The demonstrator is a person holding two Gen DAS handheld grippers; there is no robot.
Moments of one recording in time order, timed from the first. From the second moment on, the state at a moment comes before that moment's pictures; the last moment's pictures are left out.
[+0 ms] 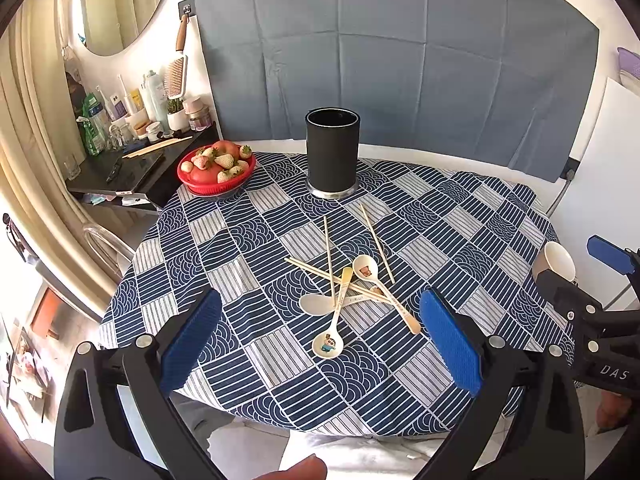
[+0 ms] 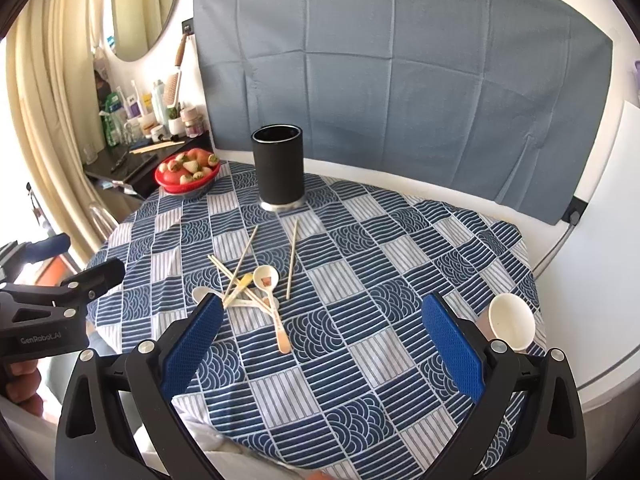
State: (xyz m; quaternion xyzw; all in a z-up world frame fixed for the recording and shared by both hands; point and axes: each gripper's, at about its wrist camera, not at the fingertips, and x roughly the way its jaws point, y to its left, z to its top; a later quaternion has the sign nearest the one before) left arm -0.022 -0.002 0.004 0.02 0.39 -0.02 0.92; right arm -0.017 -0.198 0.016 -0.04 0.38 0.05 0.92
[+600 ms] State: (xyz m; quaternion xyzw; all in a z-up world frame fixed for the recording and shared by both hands) left arm -0.029 -0.002 0.001 0.03 0.39 -0.01 0.92; right arm -0.027 -0.200 0.015 -0.04 0.38 0.05 0.92
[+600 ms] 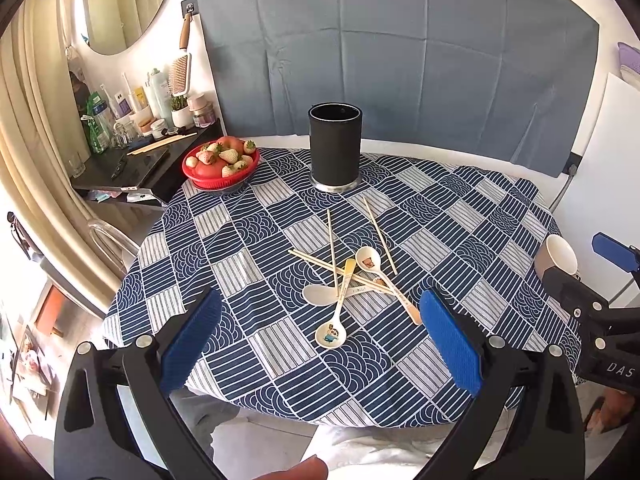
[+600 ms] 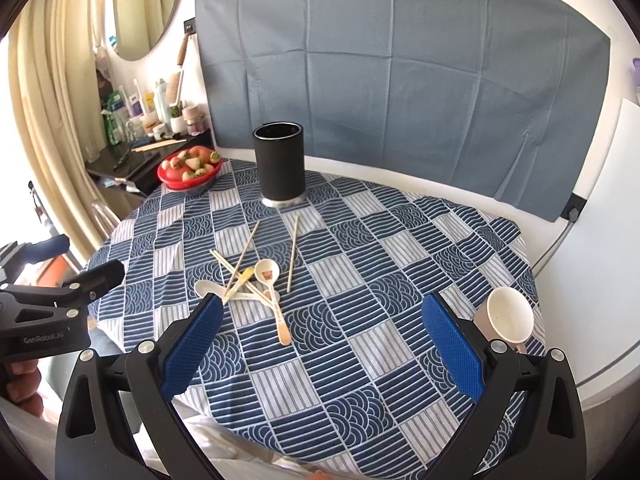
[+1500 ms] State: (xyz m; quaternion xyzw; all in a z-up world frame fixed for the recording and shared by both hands) left arm 0.039 0.003 -0.012 0.03 0.43 -0.01 0.90; right arm 0.041 -0.194 0.004 -0.04 0.41 0.05 0.91
